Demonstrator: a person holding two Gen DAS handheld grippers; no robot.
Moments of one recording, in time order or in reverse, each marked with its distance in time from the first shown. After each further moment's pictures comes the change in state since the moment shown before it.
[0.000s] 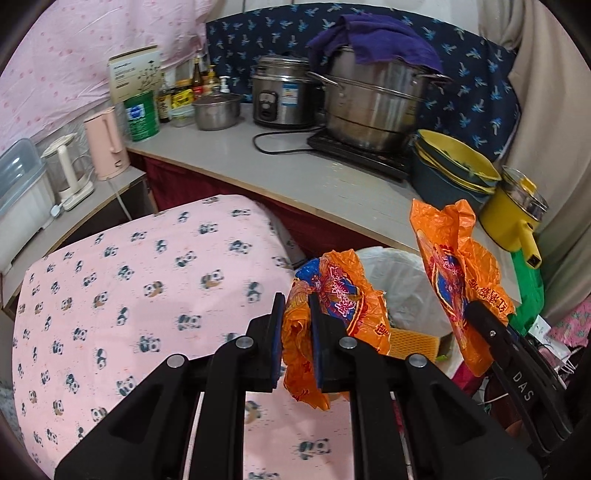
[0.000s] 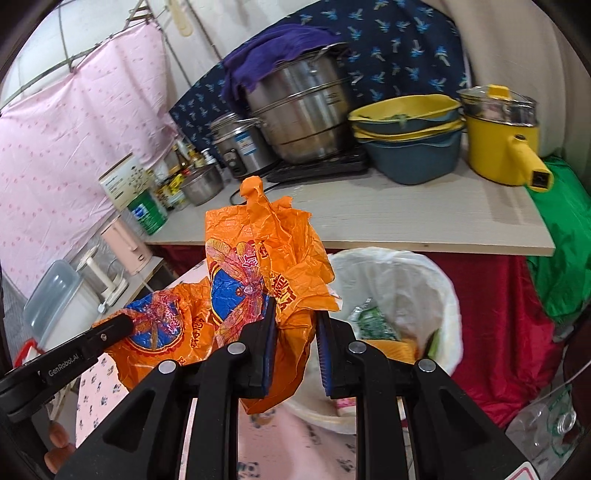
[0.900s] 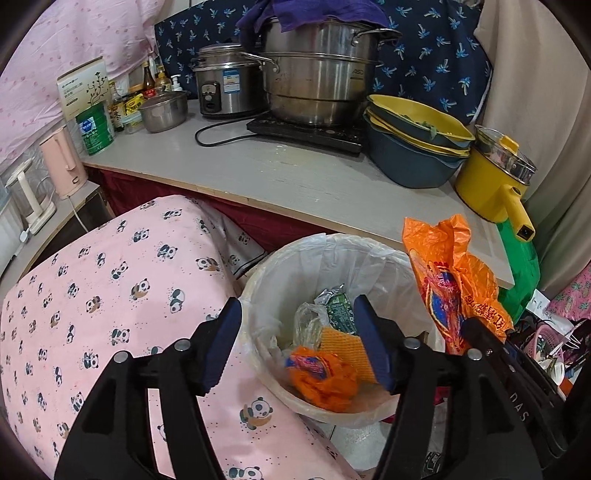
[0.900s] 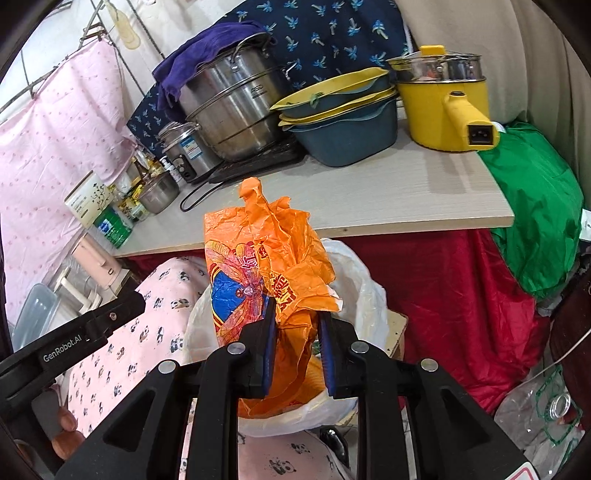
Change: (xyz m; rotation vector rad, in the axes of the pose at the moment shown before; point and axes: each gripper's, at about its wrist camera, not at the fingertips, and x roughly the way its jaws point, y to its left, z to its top) left arm 0.052 -0.077 0.000 0.097 0.042 -0.040; right arm 0.010 -0.078 -0.006 0.091 0.031 -0.064
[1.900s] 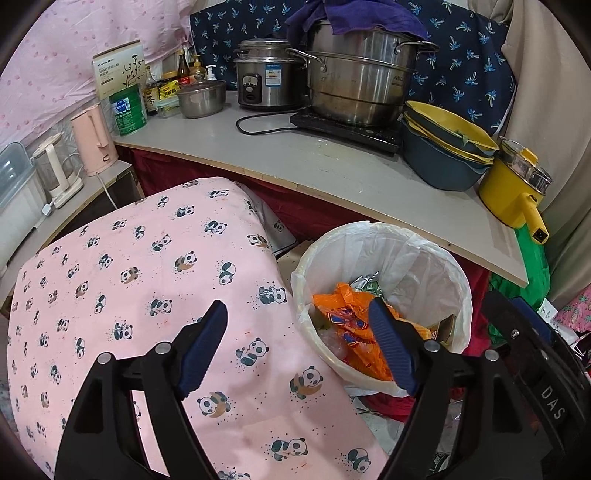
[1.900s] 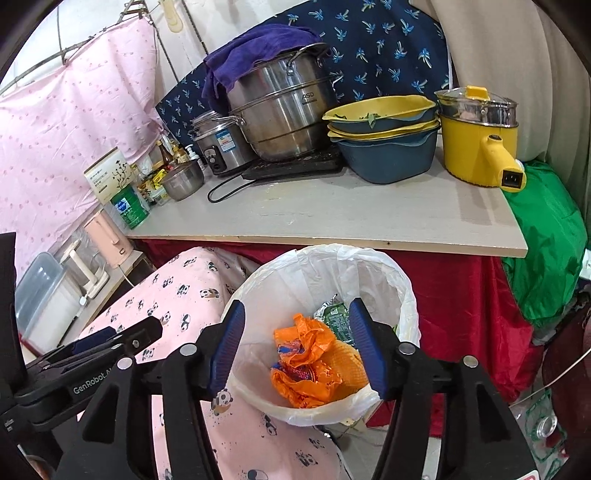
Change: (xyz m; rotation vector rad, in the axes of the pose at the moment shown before) left arm -0.028 0.045 -0.027 -0.068 -0.001 0.058; right arm -0.026 0.056 -0.006 -0.135 -0.029 -0.003
